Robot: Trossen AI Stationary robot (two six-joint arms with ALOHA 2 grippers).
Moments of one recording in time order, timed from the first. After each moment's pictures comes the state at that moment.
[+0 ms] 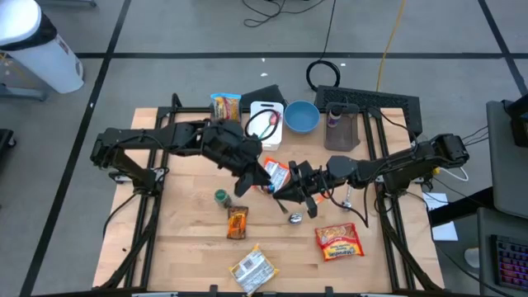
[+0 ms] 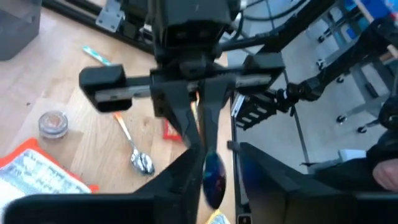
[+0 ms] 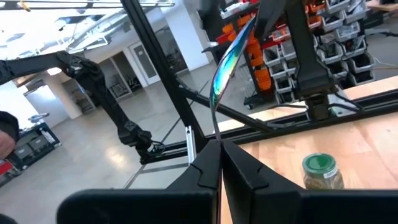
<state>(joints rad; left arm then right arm) -0.04 1.56 1.69 -0.65 0.29 -0.48 0.15 1.37 0.80 0.63 -0.16 0.43</state>
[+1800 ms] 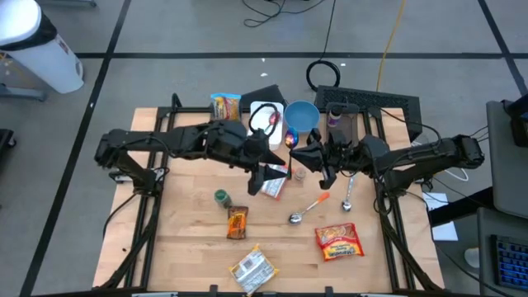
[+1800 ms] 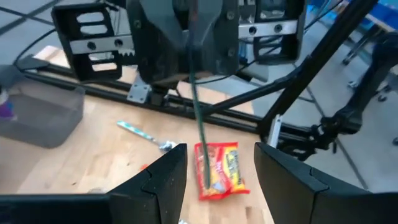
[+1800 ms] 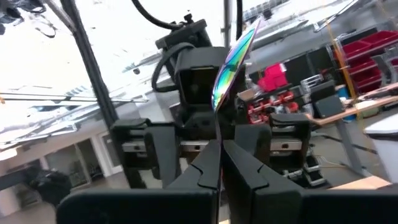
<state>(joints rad) -0.05 1.60 1.69 -0.44 0.11 -0.31 0.06 1.17 0.80 0.77 0.05 0.38</state>
